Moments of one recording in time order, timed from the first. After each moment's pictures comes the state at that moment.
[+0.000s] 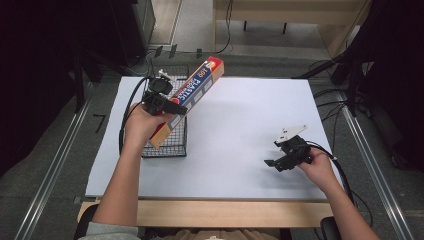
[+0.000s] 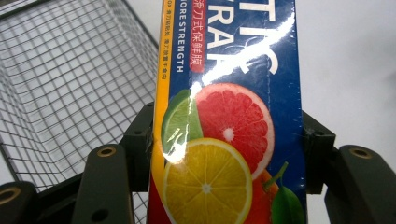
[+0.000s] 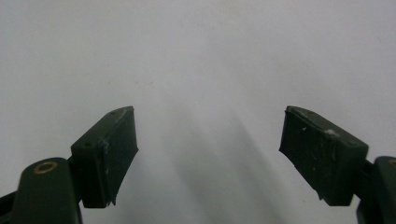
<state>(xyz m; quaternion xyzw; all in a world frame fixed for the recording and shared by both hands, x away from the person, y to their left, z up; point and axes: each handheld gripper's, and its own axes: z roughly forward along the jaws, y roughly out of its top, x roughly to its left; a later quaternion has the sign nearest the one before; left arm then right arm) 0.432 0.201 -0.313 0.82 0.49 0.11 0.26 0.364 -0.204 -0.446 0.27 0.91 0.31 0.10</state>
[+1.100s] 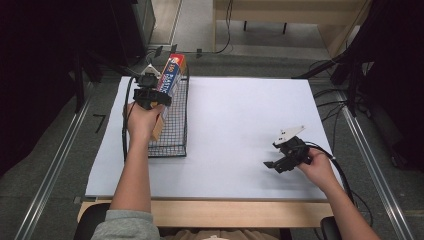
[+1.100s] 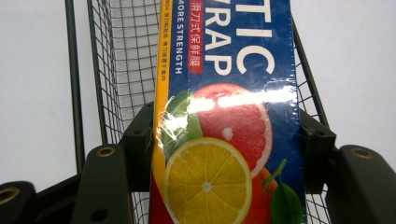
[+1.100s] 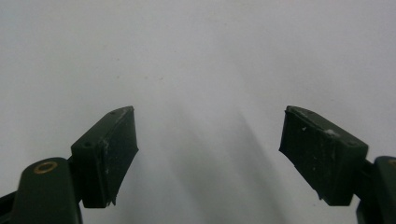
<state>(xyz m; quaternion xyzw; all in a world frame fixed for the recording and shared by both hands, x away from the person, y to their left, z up) 0.471 0.231 -0.343 0.72 0.64 0.16 0.20 0.363 -0.201 -0.448 0.25 0.91 0.30 0.09</state>
